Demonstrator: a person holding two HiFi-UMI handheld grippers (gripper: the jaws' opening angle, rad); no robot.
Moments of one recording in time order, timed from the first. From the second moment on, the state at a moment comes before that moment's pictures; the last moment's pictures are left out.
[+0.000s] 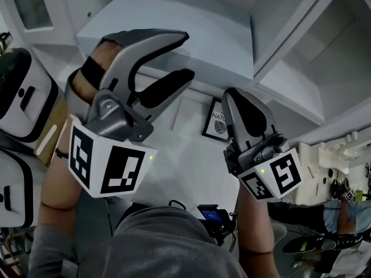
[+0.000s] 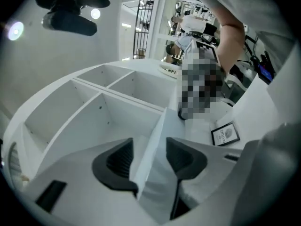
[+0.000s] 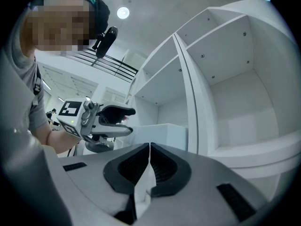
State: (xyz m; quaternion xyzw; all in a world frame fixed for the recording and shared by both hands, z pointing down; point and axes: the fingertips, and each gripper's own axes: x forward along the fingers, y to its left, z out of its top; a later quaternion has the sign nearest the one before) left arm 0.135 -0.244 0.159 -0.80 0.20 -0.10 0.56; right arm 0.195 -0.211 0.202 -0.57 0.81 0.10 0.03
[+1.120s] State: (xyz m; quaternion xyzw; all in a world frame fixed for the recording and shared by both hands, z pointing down) left arm 0.142 -0.280 0.180 -0.86 0.26 -0.08 0.44; right arm 0.197 -0.240 0.197 -0.59 0.80 0.12 0.00
